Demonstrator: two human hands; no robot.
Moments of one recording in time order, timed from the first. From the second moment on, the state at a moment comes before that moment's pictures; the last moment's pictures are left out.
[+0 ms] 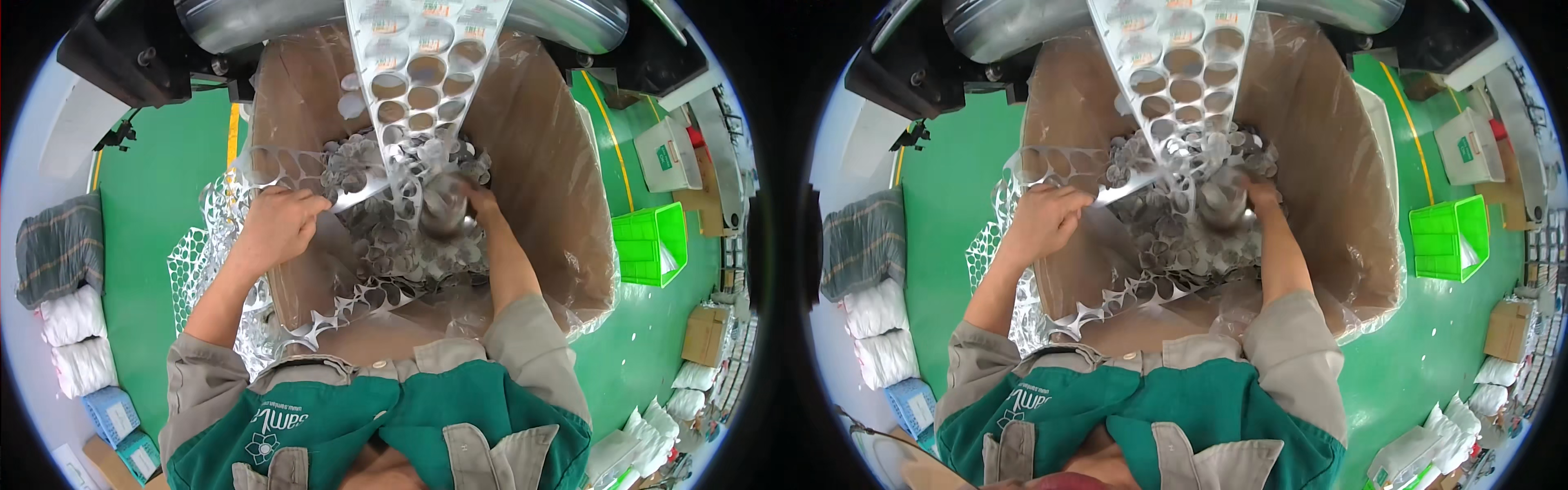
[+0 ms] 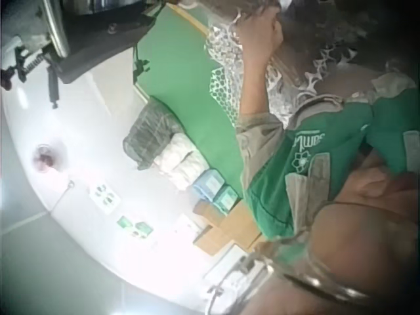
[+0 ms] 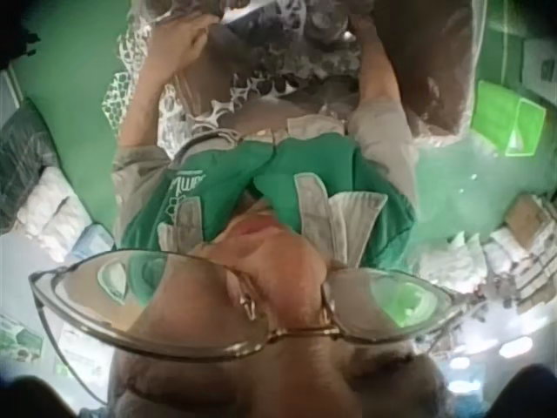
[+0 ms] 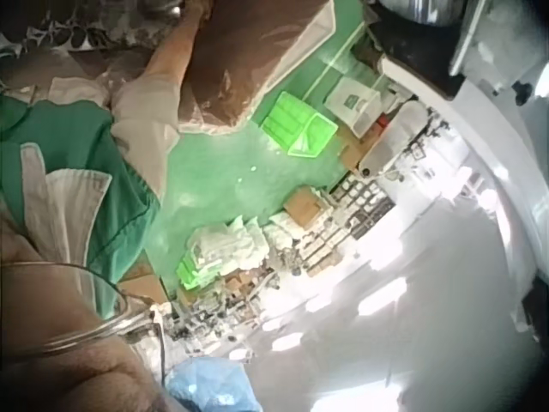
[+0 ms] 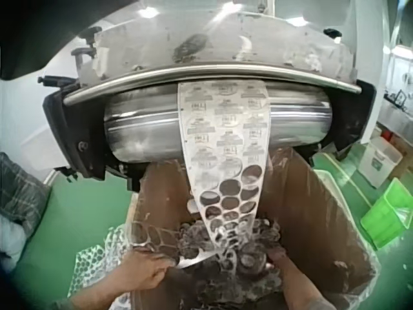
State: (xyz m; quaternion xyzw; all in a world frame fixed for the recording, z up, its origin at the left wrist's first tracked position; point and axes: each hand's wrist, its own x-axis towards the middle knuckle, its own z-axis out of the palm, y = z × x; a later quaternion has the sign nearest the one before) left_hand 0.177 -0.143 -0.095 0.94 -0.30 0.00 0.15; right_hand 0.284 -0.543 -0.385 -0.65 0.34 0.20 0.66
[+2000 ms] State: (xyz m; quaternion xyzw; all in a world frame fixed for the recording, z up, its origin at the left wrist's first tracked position) left_hand 0.135 -0.151 -0.065 0.92 -0.38 0.02 -0.01; right_hand 0.291 -0.431 -0.186 -0.92 -0.29 0.25 0.09
